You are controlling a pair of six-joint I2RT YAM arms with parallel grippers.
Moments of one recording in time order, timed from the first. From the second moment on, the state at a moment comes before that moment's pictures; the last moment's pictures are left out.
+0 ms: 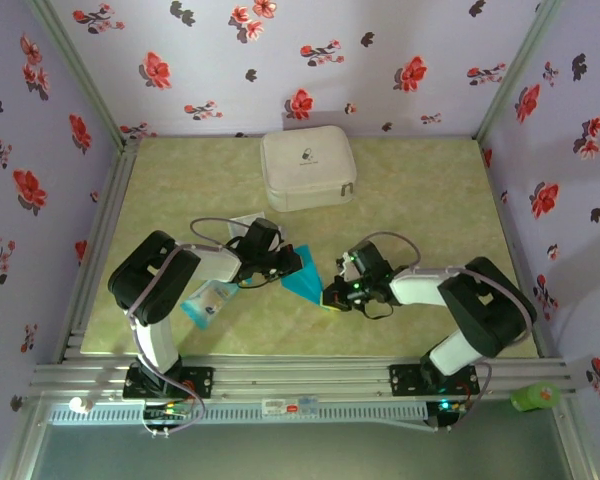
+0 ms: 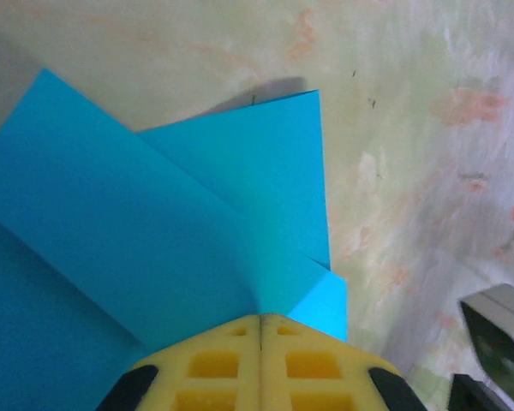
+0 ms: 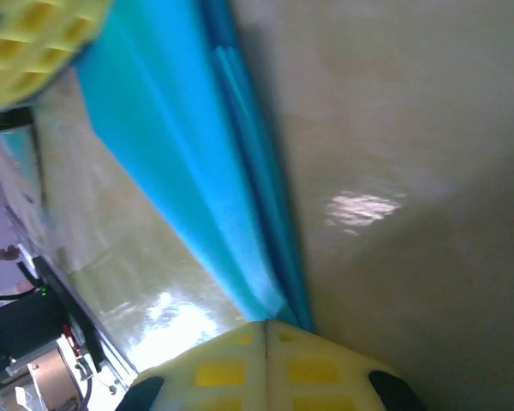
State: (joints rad) left arm -0.68 1.83 0.80 0.20 0.39 -0.94; right arm 0.62 1.55 0.50 0.04 -0.64 0.82
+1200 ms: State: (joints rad) left arm -0.68 1.82 0.80 0.19 0.39 -0.93; right arm 0.61 1.59 0.48 0.18 -0.64 0.92
